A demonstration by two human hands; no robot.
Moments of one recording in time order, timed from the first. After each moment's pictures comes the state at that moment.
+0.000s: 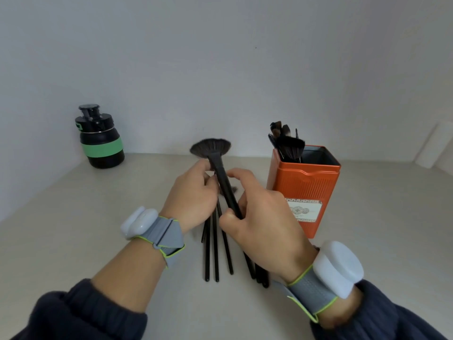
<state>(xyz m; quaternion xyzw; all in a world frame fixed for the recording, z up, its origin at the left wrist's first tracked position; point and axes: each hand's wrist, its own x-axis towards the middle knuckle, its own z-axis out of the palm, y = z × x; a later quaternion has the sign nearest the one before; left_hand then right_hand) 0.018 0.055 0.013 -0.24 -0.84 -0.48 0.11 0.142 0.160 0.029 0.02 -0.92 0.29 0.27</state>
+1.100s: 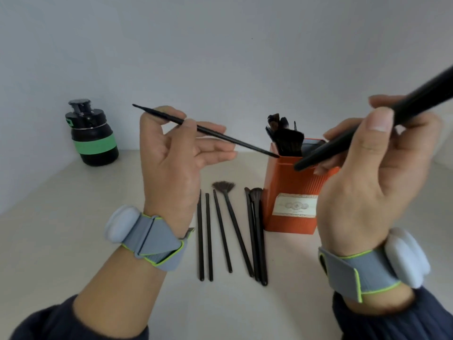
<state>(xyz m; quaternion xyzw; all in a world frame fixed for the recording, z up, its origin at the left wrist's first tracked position) 0.068 0.053 0.066 -0.32 -0.43 -0.83 0.12 0.162 0.193 0.068 0.08 -0.56 0.47 0.68</state>
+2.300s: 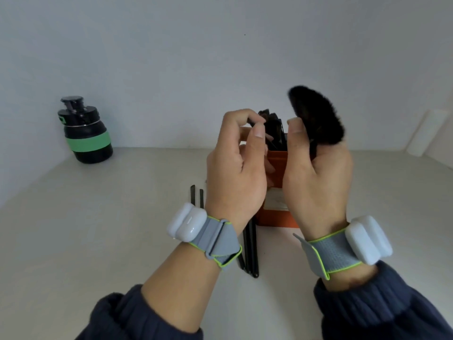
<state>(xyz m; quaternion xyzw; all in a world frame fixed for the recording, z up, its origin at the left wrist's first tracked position) 0.094 0.118 0.053 -0.35 -0.57 -0.72 0.19 0.140 0.205 0.055 -0.07 -0.72 0.39 0.58</state>
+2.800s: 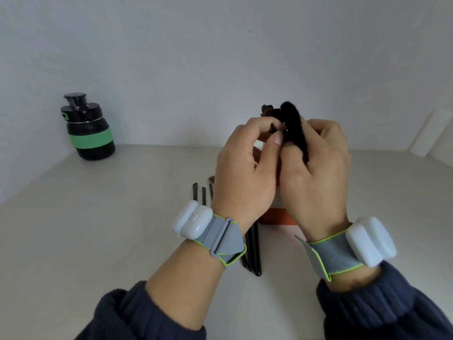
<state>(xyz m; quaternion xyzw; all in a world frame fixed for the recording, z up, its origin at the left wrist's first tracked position) 0.092 0.122 0.048 -0.36 -0.64 -0.65 0.20 0.148 0.196 0.056 -0.09 -0.79 0.30 0.53</state>
